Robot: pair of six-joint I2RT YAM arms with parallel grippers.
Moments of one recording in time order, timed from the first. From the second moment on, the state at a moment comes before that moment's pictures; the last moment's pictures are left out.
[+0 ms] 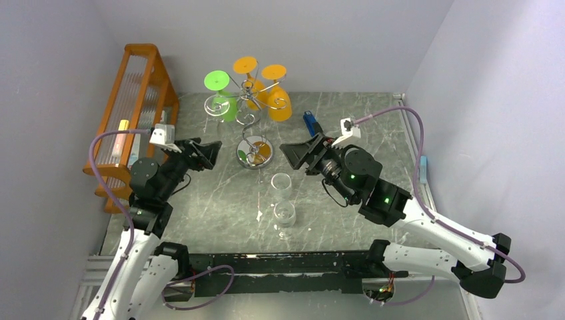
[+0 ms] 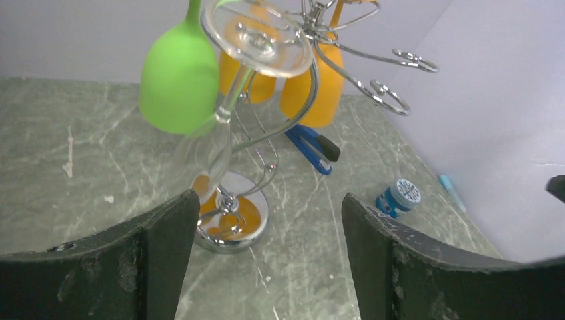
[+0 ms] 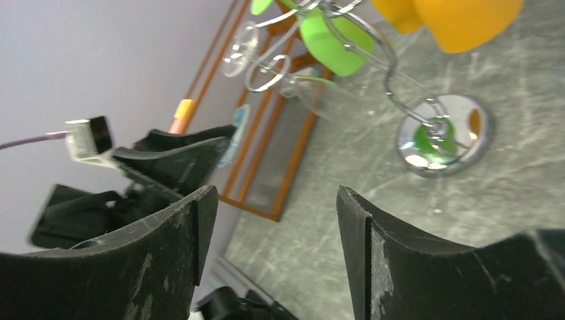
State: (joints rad) left arm -0.20 0.64 0.62 0.09 0.23 -0.39; right arm 1.02 0.93 0.98 -0.06 0.40 0.81
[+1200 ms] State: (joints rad) left arm -0.20 0.53 0.69 -0.25 0.10 -0.48; right arm 1.07 1.46 1.21 -0.55 0.21 0.42
